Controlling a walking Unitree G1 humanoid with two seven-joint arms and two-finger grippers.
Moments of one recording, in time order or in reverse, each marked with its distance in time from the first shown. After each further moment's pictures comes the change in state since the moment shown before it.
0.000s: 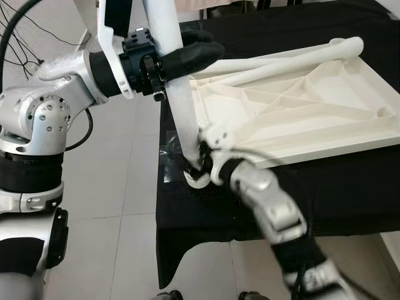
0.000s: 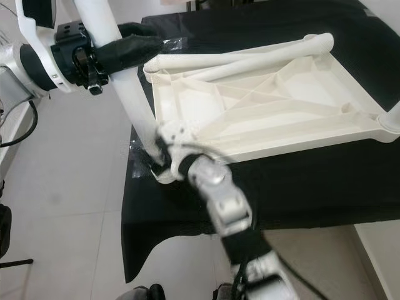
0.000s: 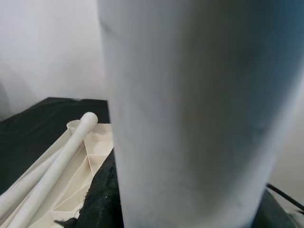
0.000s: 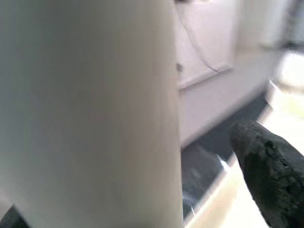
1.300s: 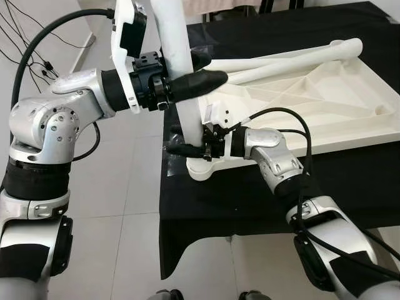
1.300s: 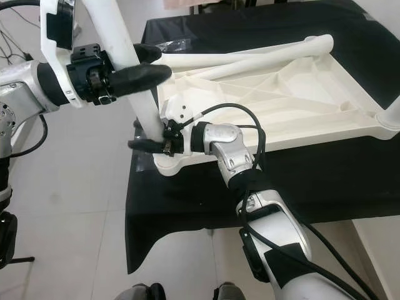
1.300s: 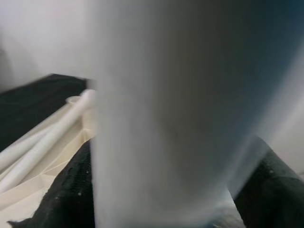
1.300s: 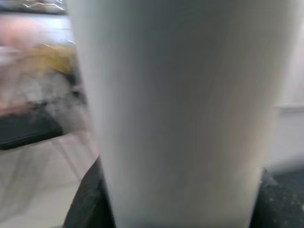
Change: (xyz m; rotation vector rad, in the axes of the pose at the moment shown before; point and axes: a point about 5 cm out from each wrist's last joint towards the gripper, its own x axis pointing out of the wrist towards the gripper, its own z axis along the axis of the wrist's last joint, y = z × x) left arm 0.000 0.005 -0.022 -0.078 0.040 0.072; right arm 0.020 -0.023 -0.011 -0.036 -0.026 0.123
